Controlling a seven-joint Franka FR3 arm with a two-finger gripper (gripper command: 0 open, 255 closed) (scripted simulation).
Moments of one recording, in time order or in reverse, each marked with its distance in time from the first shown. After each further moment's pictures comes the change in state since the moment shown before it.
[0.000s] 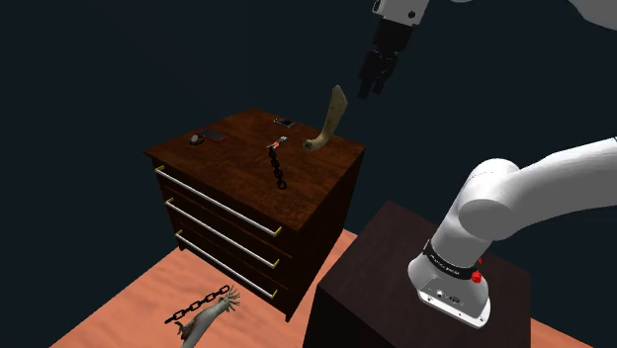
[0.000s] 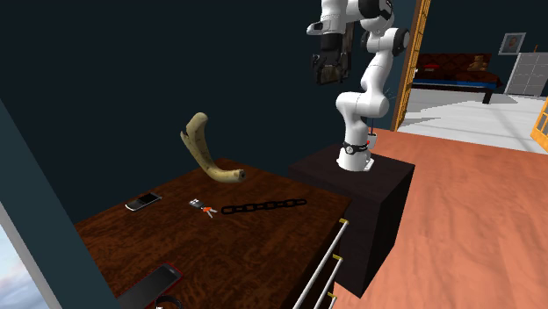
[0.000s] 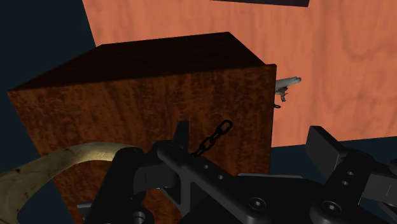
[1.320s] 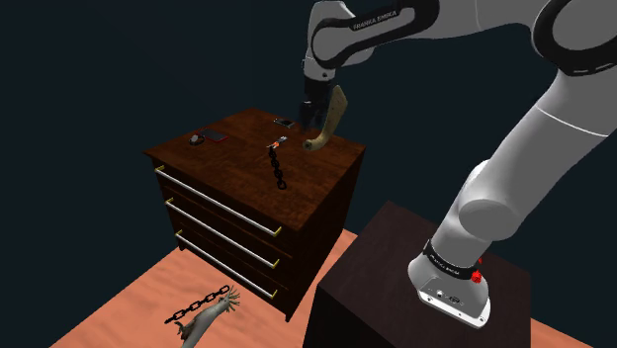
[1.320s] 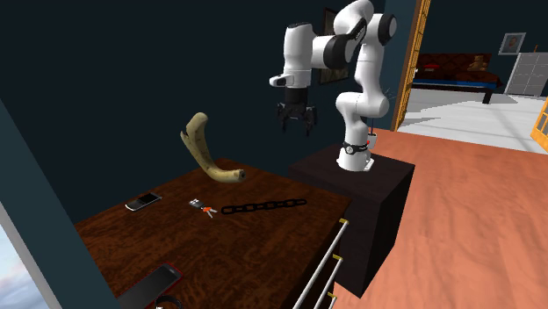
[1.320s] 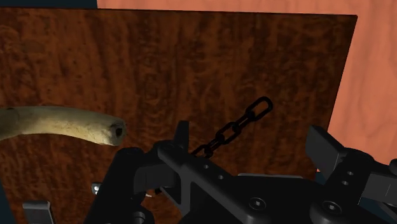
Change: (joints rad) arm 0.014 0.617 0.001 0.133 -0.063 0.394 -0.107
